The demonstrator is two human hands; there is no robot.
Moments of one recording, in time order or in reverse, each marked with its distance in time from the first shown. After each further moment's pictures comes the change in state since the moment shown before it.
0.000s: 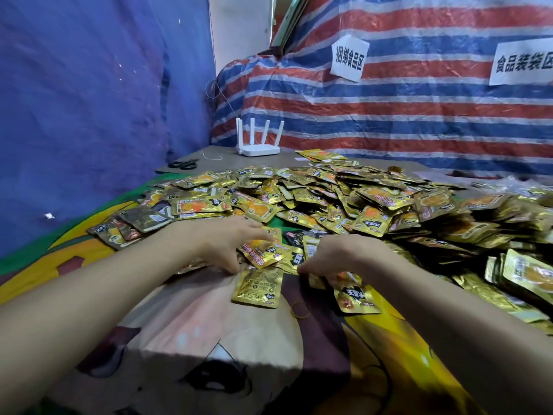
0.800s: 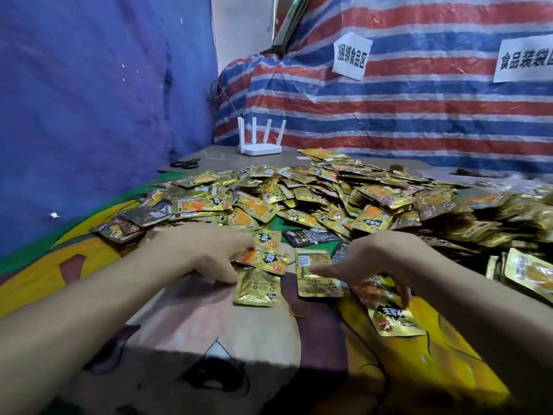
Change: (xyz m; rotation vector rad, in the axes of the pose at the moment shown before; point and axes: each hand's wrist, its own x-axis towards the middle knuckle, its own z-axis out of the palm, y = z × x) left_hand -0.028 0.021 -0.003 0.064 -0.121 -0.253; right_hand -0.036 0.025 -0.012 -0.166 -0.187 0.089
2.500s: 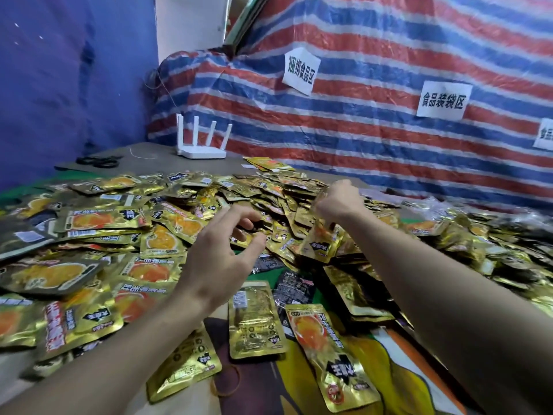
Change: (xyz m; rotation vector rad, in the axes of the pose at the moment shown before) left_hand 0.082 0.094 0.005 -1.170 1.006 0.171; right_hand 0.148 0.091 -0.073 0.700 0.812 0.163
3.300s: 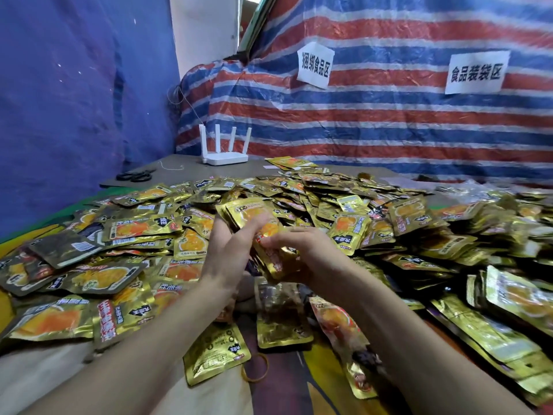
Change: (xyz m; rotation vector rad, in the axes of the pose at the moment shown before) left_hand 0.004 0.006 -0.005 -0.377 0.148 -0.517; right_hand -0.135 -0.025 0.034 1.182 -0.689 -0.030
